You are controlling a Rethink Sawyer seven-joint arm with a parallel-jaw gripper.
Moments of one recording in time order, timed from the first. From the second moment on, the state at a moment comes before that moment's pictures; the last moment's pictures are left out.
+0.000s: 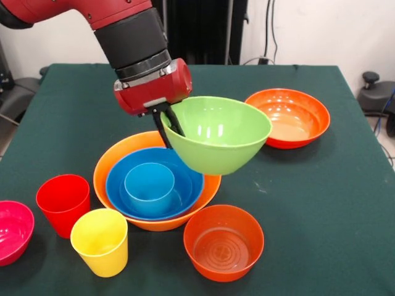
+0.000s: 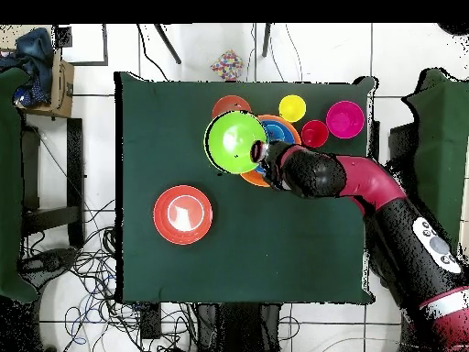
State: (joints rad) arm -1.00 -0.45 0.87 1.66 -0.51 0.55 1.81
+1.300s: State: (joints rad) arm -1.17 -0.40 0.93 1.68 -0.55 0.82 1.74
